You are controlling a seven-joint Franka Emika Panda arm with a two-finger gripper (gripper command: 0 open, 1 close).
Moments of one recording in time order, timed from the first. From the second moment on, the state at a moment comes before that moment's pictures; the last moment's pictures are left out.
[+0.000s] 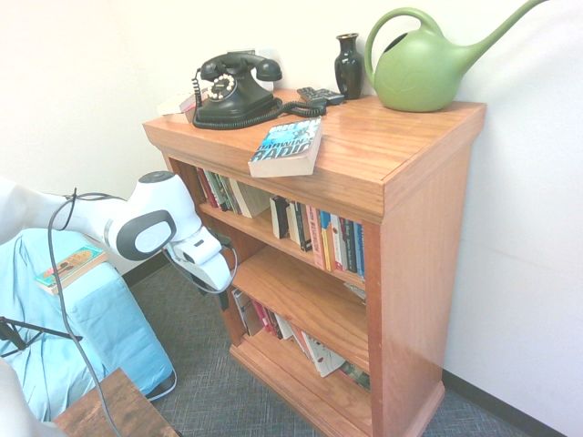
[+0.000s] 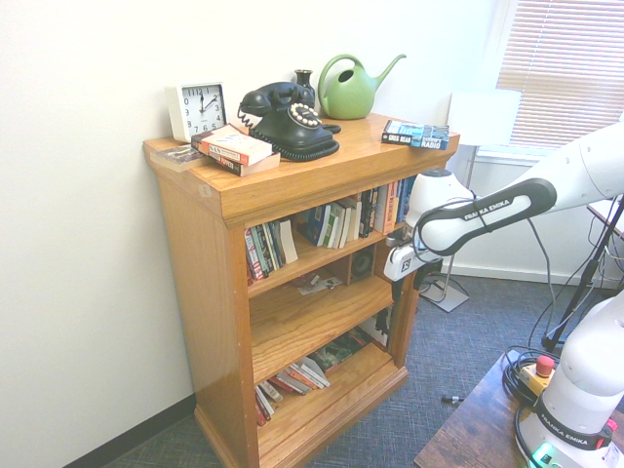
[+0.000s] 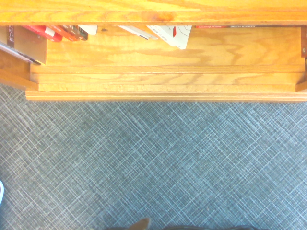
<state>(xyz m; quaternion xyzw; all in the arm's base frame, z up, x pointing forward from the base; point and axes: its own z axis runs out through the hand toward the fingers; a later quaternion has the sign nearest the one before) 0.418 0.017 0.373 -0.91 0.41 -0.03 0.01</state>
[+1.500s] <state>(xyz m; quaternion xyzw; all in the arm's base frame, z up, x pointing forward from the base) 0.338 -0.119 0.568 -0.79 0.20 -0.39 -0.42</state>
